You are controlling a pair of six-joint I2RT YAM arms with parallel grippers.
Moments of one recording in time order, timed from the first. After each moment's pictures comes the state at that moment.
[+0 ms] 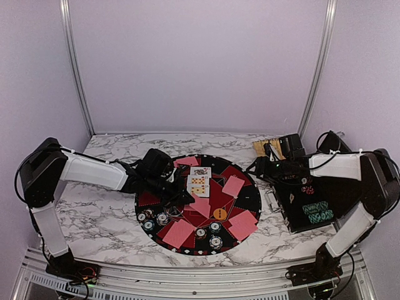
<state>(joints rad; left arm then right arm) -0.80 1.83 1.04 0.02 0.49 -1.04 0.31 1.57 0.89 -0.11 -0.41 0.55</state>
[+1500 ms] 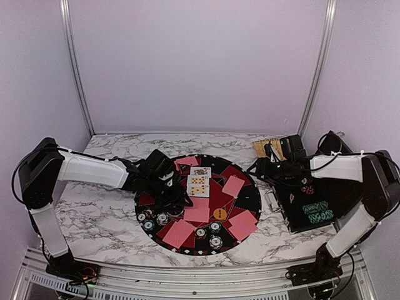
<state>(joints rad) -0.83 1.81 1.09 -0.22 0.38 -0.94 0.31 1.55 0.87 -0.10 -0.41 0.54</state>
